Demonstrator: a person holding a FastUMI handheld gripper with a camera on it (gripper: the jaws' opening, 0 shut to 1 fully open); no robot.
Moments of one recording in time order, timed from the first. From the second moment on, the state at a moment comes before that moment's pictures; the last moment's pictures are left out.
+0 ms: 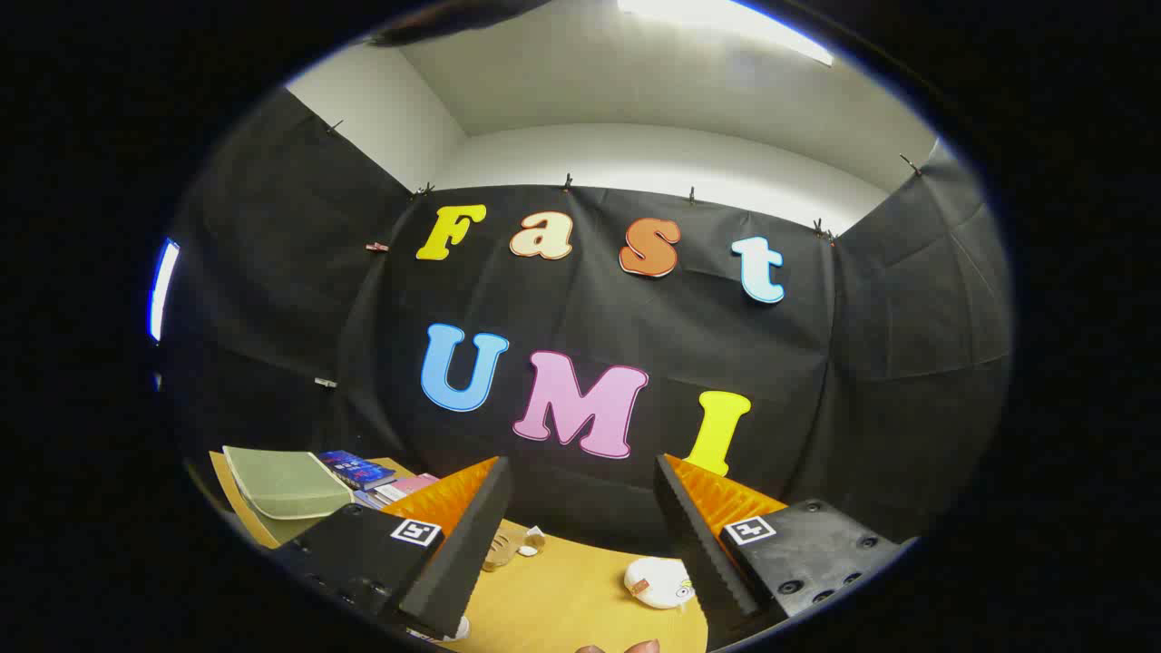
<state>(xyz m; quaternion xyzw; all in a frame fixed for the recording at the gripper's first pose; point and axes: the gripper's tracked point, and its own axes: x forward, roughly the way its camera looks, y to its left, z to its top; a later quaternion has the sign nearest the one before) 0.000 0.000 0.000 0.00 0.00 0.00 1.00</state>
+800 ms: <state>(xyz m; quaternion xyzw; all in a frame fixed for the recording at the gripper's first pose) 0.004 0.005 -0.003 0.00 0.00 0.01 1.00</state>
